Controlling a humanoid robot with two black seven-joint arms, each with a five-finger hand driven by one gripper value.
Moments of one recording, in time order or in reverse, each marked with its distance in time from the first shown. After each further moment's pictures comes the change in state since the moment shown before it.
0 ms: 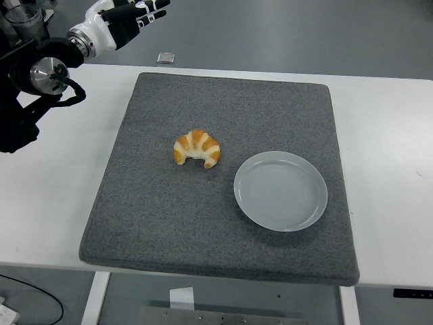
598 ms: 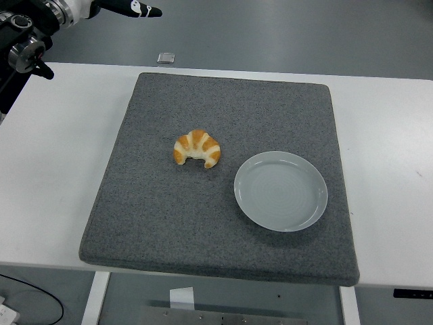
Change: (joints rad) left arm -0.094 0.104 0.005 -0.084 0.578 0.070 -0.038; right arm 0.000 0.000 0.000 0.000 0.000 0.000 0.000
